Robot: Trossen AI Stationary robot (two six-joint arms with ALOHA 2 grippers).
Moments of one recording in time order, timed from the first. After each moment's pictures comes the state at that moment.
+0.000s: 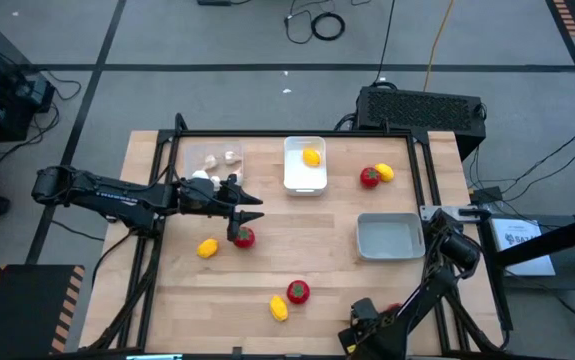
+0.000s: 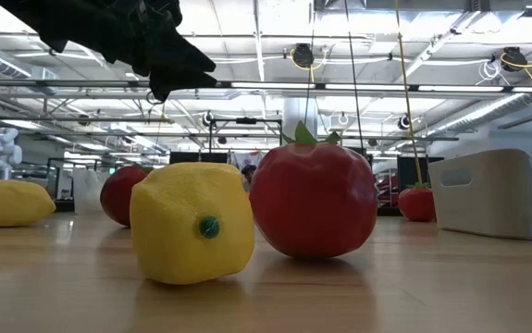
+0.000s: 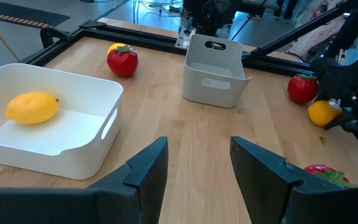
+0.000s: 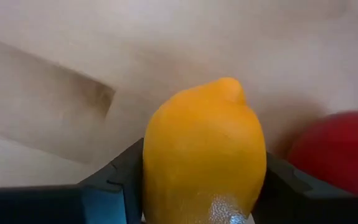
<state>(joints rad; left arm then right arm) 0.01 1.10 0.55 0.23 -0.03 -0.18 0.88 2.16 1.61 -1.17 -0.01 2.07</state>
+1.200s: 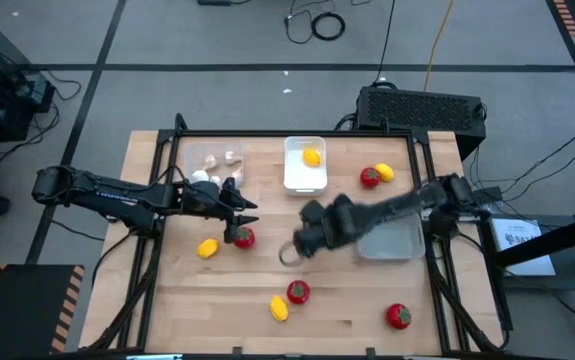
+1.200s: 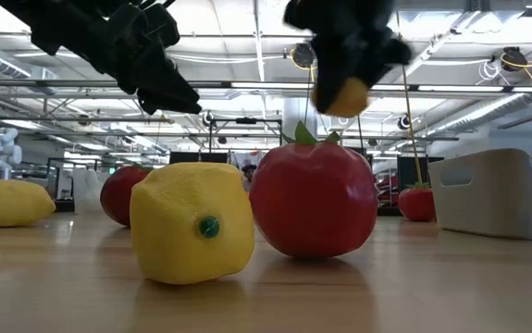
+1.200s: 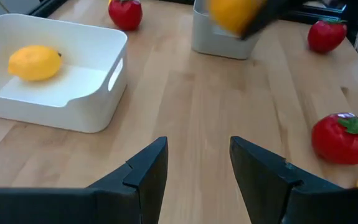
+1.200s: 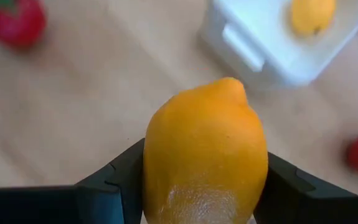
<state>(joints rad) 0.01 1.10 0.55 0.06 -0.03 -0.14 0.22 1.86 1.61 -1.14 0.48 0.96</state>
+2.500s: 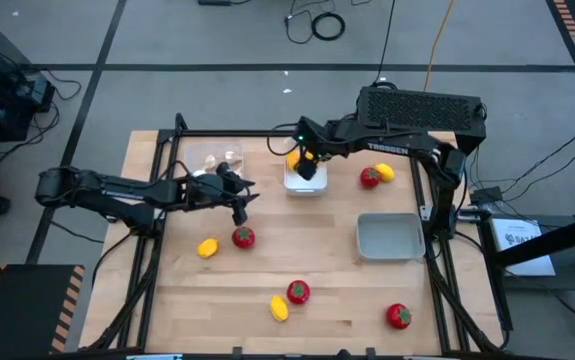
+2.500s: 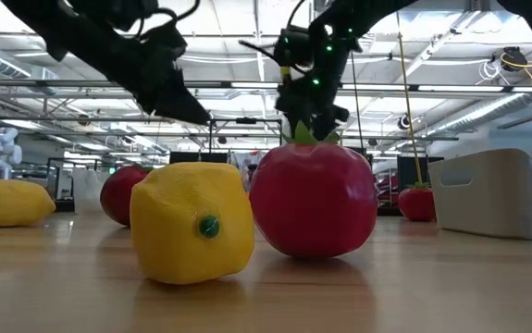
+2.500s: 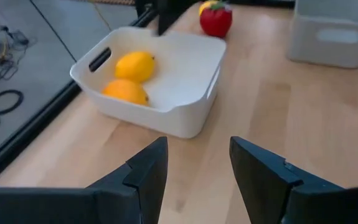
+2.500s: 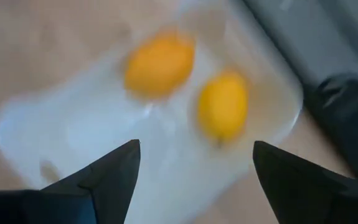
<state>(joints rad) 0.10 1.15 0.55 0.11 -0.27 -0.06 -0.41 1.90 1.61 -0.87 0.23 0.22</state>
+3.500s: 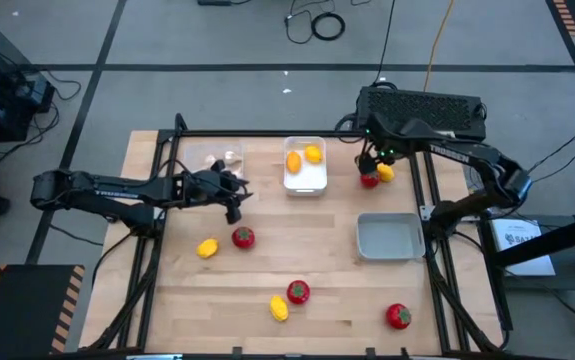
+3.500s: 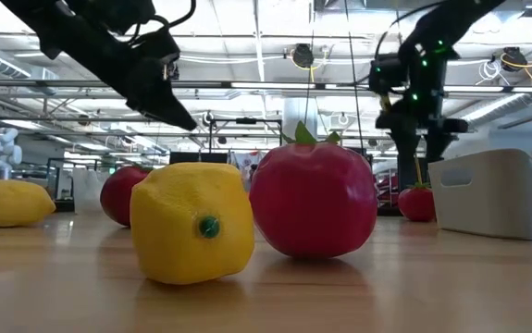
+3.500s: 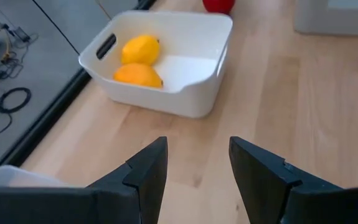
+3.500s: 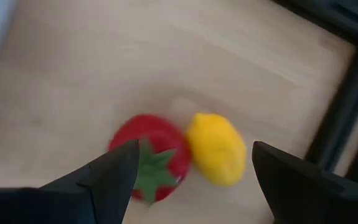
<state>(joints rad) 0.13 1.09 0.55 -0.01 -0.24 0.01 -0.73 1.41 1.00 -0.94 0.18 0.42</state>
